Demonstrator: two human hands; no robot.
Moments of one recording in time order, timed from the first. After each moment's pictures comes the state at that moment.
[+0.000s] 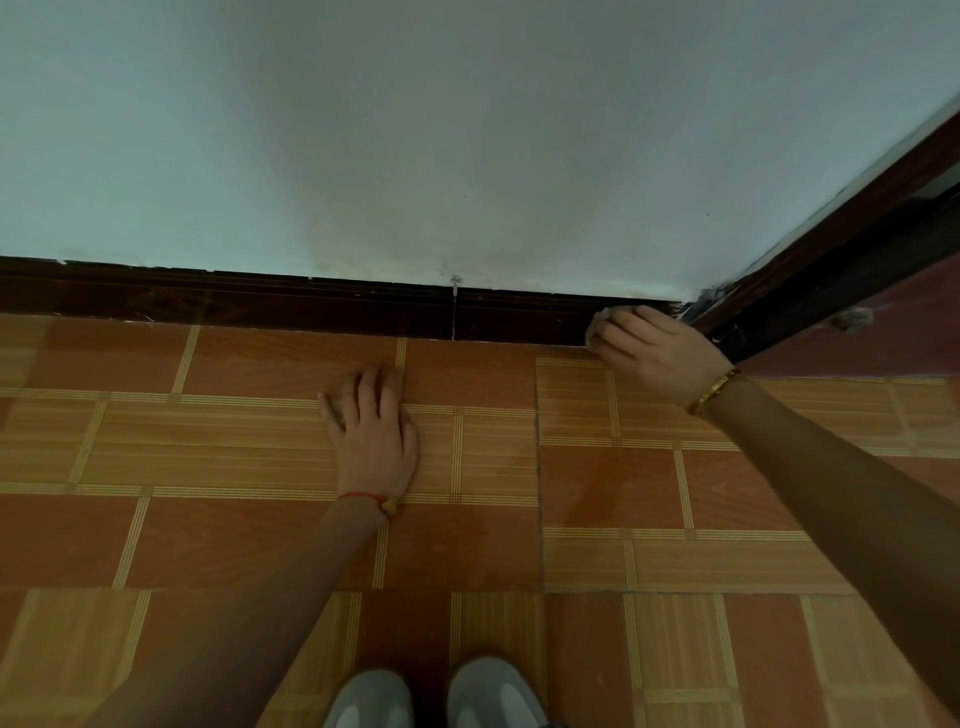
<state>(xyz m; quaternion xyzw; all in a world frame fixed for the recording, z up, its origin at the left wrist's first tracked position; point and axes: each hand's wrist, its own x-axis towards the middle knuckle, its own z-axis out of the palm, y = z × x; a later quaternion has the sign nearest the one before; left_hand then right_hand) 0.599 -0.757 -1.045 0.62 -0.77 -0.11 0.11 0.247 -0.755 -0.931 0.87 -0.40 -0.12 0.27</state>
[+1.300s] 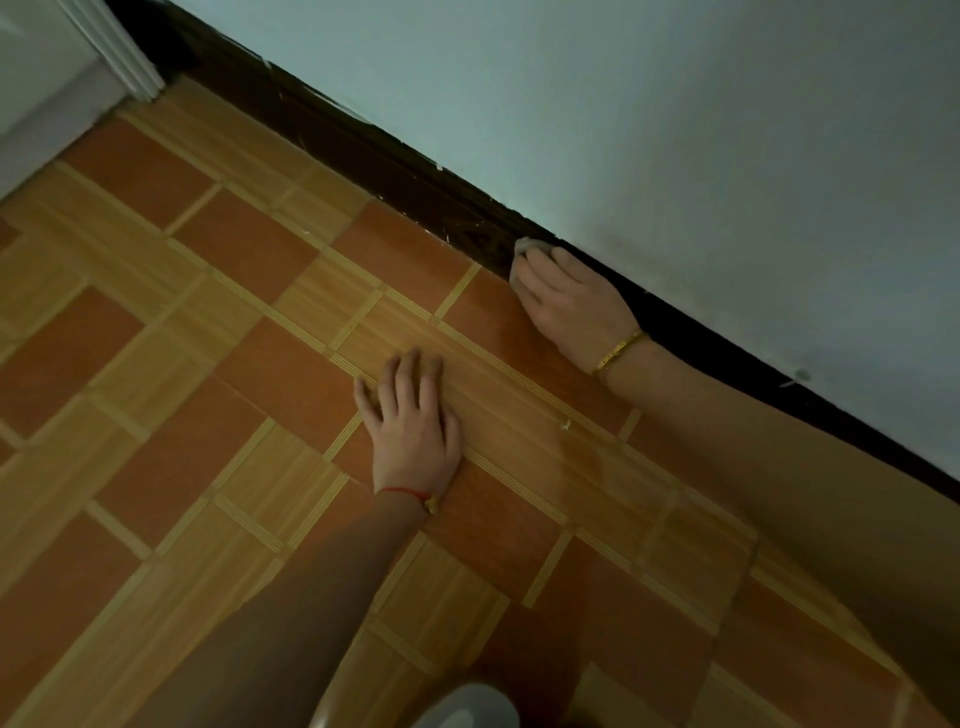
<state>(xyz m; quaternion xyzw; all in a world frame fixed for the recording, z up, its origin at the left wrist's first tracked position) 0.755 -0.739 -1.040 0.80 -0.58 -0.09 0.13 0.605 -0.922 -0.972 0.91 -0.25 -0.05 0.33</state>
